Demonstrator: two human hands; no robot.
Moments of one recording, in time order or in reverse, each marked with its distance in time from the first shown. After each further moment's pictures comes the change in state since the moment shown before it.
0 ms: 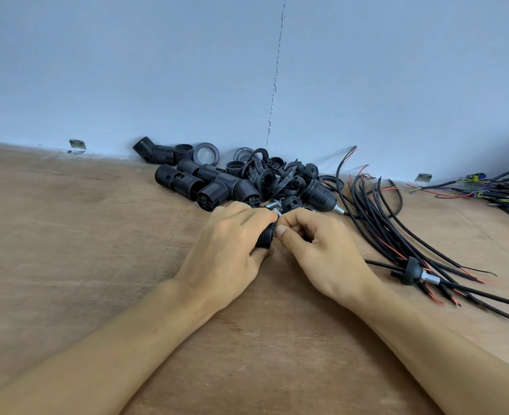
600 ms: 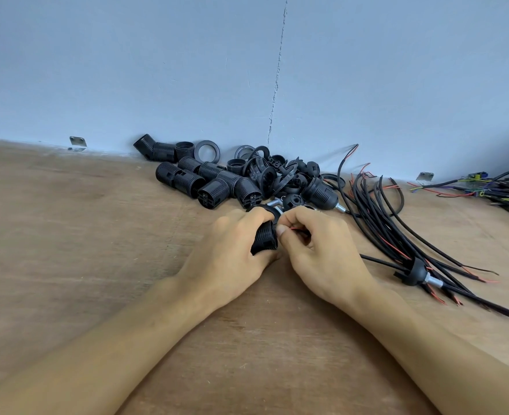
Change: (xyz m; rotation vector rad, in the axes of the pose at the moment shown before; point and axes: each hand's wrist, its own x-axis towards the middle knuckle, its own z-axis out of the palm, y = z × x) left_hand -0.001 0.001 -0.001 -0.180 -0.113 -0.228; right_hand 0.000 0.007 0.007 -0.222 0.086 -0.123
